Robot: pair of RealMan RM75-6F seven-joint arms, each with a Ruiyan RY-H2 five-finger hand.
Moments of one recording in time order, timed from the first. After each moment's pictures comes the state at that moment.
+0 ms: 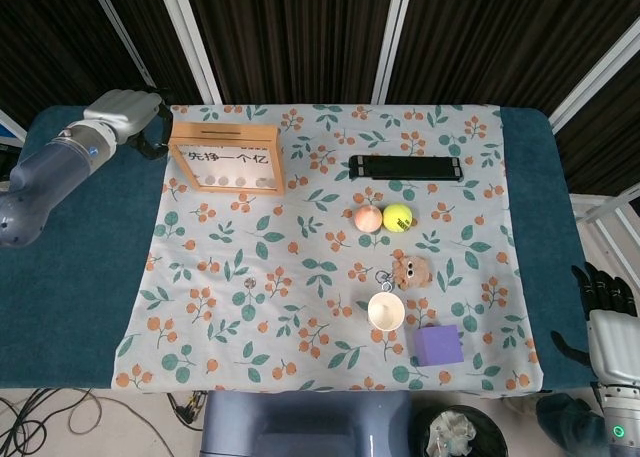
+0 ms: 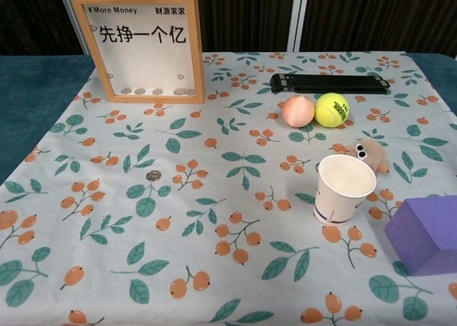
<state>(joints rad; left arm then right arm) -1.42 -0.90 0.04 -1.22 0.46 0.07 0.16 0.04 -1.11 0.10 -1.70 -1.36 1.48 -0.15</state>
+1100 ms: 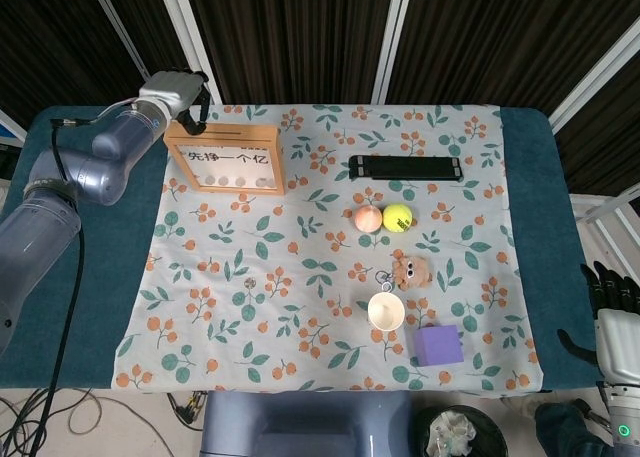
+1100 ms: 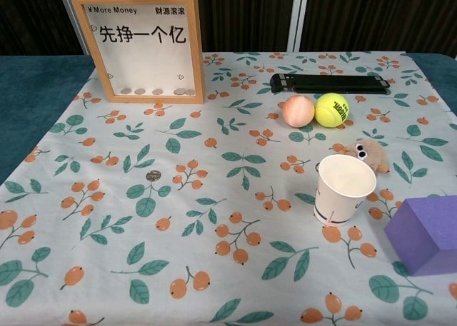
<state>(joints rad) -1.49 -1.30 0.03 -0.67 0.73 -0.07 -0.13 0.04 -1.10 0.11 -1.70 -1.34 1.48 -0.14</state>
